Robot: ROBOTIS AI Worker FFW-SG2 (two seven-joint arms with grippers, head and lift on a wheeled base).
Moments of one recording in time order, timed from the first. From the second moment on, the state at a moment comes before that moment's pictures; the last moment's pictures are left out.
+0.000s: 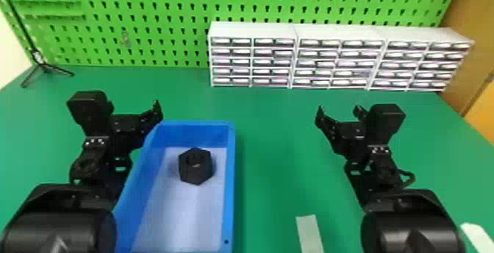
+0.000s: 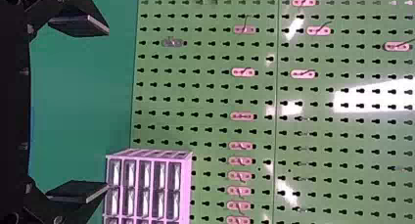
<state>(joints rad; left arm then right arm) -0.02 0.10 0.01 -1.76 0.13 0.19 0.05 -0.10 -0.03 0.03 -1.56 -0.07 0.02 0.01</state>
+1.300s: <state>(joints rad) -0.02 0.10 0.02 -1.77 0.14 0.19 0.05 -0.11 -0.04 0.01 -1.56 -0.07 0.03 0.01</state>
